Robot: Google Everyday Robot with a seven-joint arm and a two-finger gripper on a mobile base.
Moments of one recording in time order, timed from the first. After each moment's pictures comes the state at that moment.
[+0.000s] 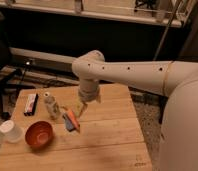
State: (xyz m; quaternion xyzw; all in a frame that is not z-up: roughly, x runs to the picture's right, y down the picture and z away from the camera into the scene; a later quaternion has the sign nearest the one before) arm -0.048 0.090 0.704 -0.36 0.12 0.38 0.84
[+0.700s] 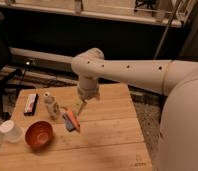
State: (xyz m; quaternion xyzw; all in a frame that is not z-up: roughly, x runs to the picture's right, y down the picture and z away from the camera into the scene) arm -0.061 0.059 0.706 -0.35 0.10 0.36 0.86
